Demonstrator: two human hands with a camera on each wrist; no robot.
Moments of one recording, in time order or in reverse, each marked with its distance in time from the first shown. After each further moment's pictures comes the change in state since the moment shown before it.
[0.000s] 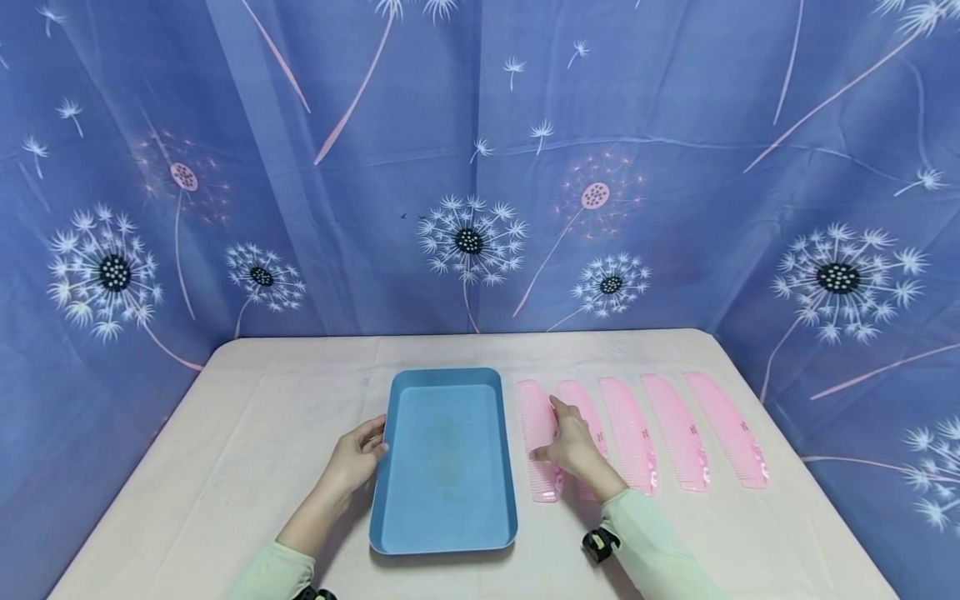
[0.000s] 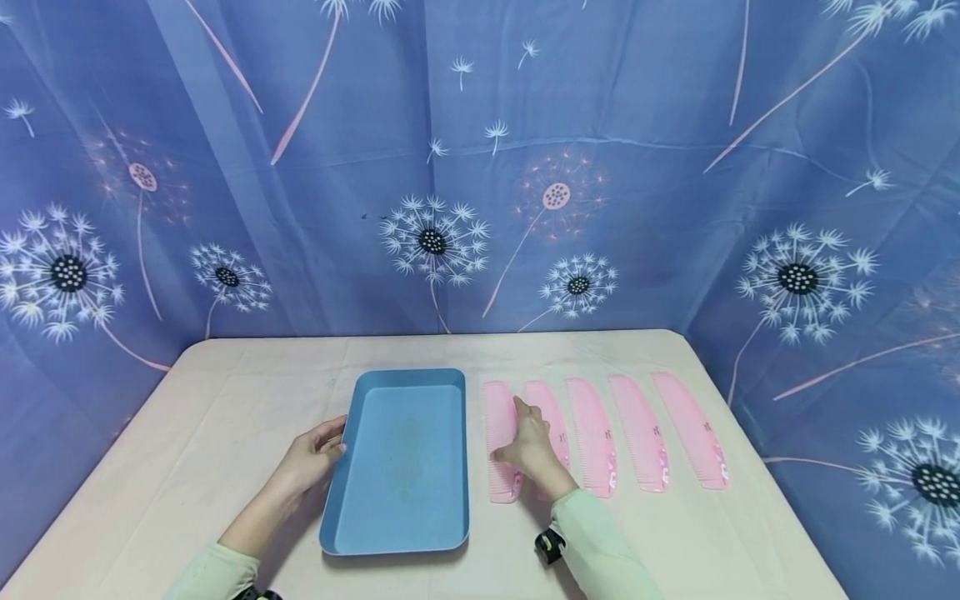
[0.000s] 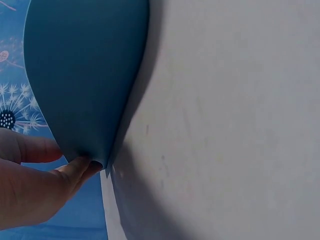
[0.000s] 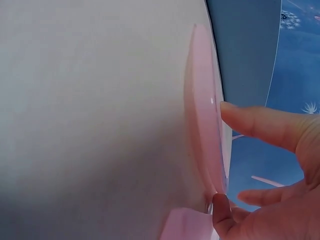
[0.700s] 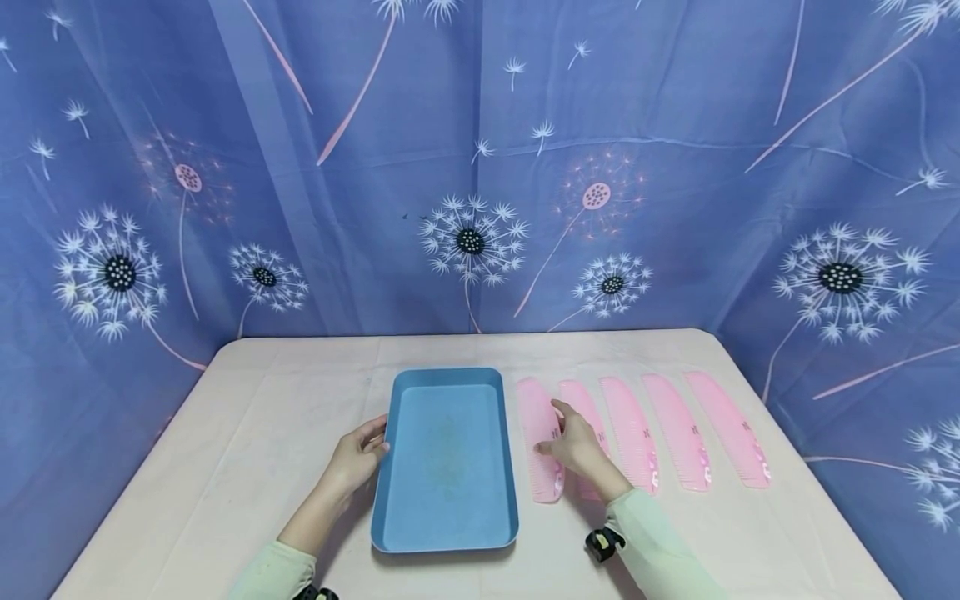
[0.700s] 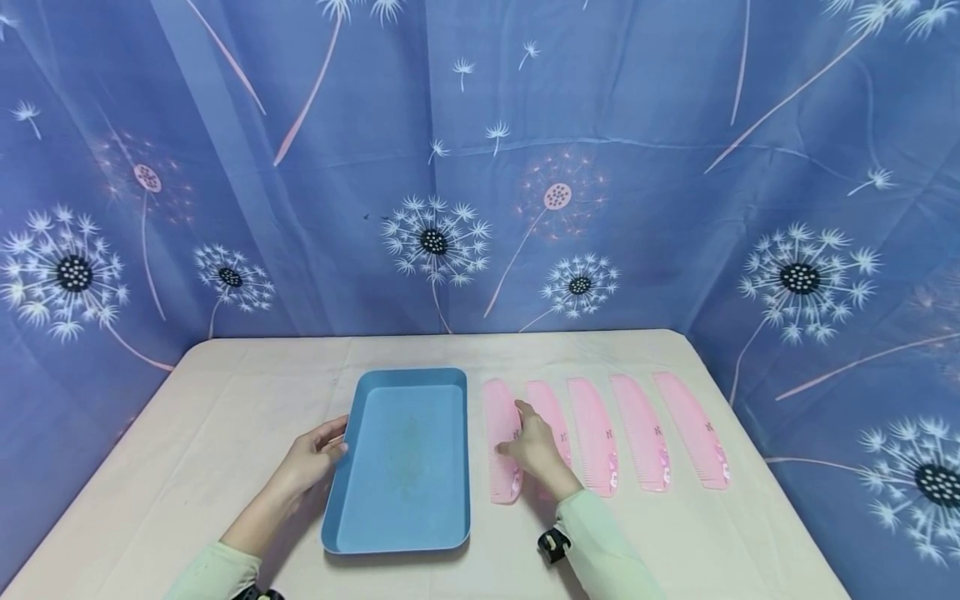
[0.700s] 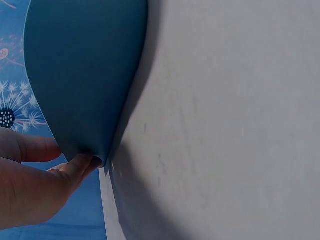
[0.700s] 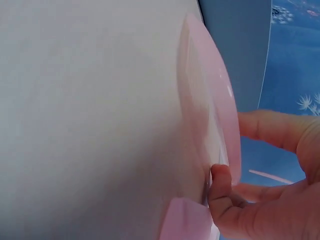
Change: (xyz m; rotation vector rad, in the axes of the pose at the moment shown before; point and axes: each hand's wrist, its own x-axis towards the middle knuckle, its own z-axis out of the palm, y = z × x) left_hand -0.002 0.000 0.000 0.014 0.012 -0.017; right_hand -0.001 0.003 -0.004 0.103 -0.019 0.024
